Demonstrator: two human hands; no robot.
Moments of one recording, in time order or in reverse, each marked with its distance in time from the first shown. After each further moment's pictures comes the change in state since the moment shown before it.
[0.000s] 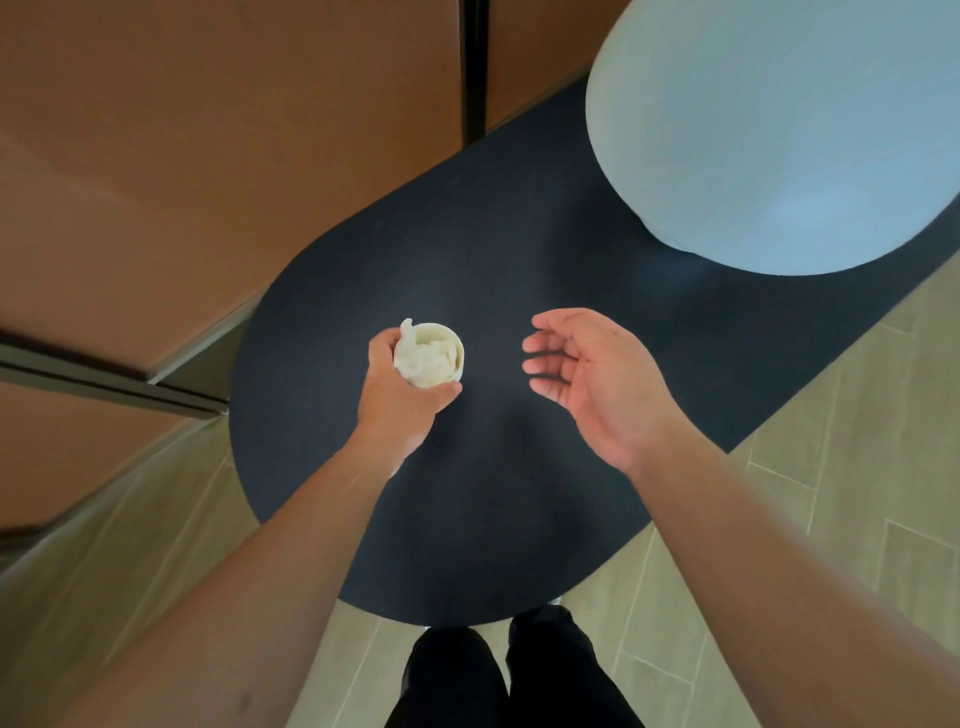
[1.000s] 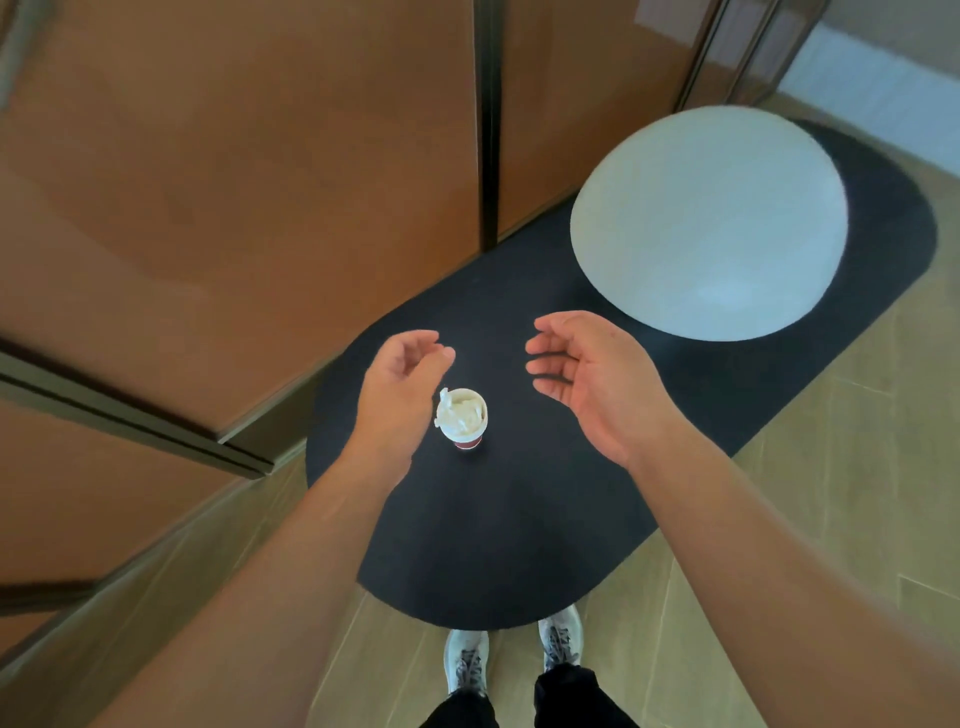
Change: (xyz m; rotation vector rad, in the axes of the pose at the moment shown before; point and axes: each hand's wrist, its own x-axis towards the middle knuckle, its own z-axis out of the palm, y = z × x) left_hand -0.102 0.133 -0.074 -0.263 0.001 0.229; right_hand -0.096 -0.086 0.047 -0.024 -0.056 -0.204
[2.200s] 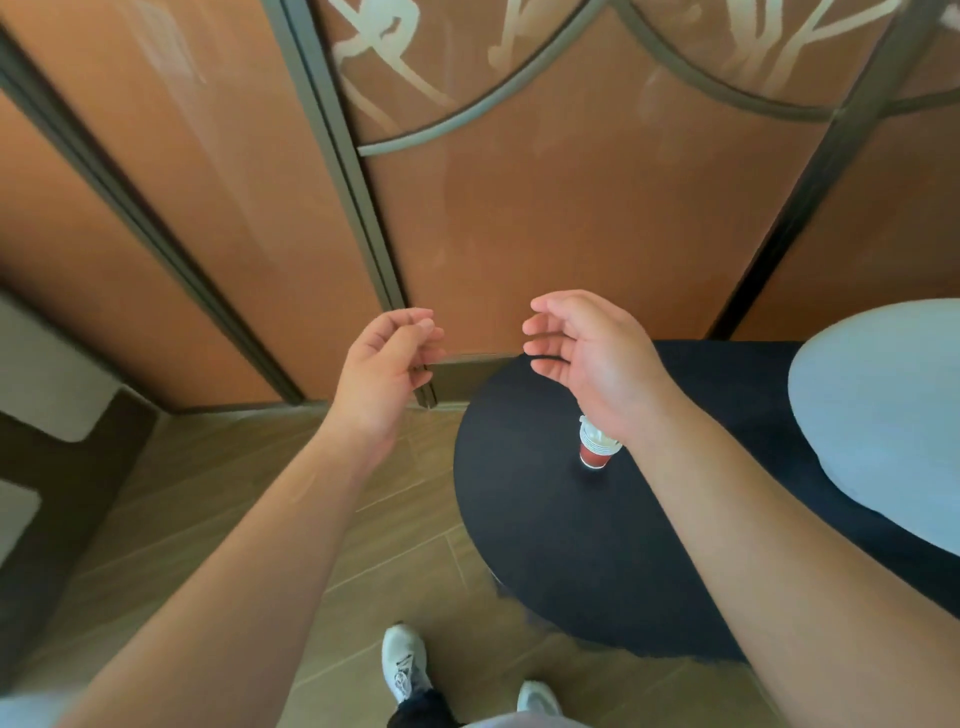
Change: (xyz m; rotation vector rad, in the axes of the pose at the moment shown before) left_hand -0.206 0.050 -0.088 -0.260 0.661 0.182; right_hand -0.078 -0.025 0.099 -0.149 -0.774 -0.012
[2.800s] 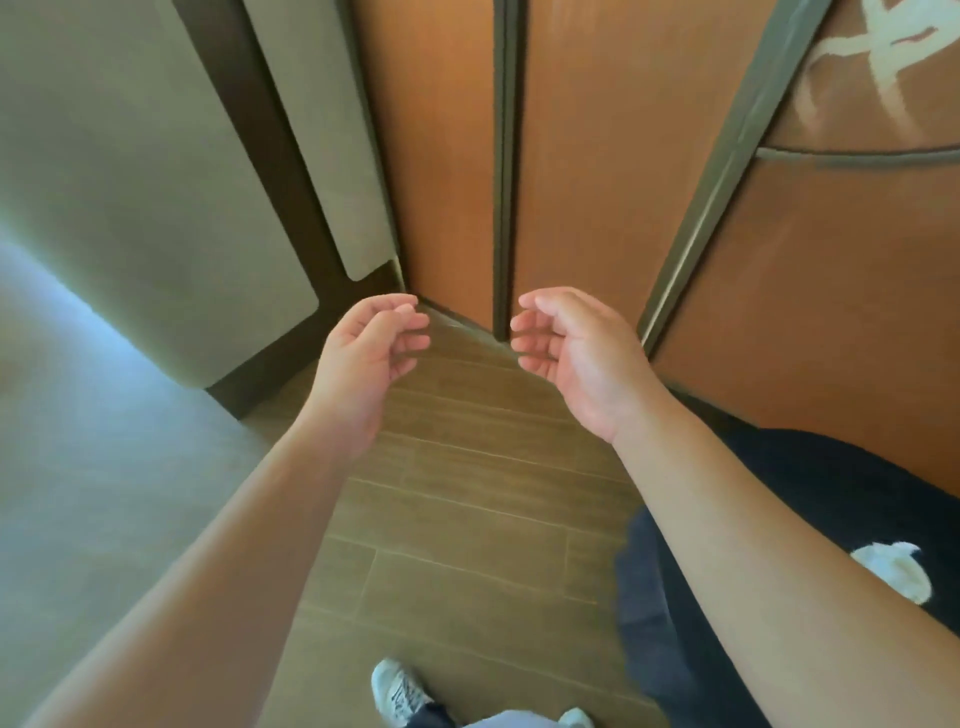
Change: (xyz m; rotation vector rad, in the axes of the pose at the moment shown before) left_hand -0.149 0.023 -0.311 -0.068 0.656 0.043; right_hand -0.050 0.095 0.318 -0.164 -0.631 0.163
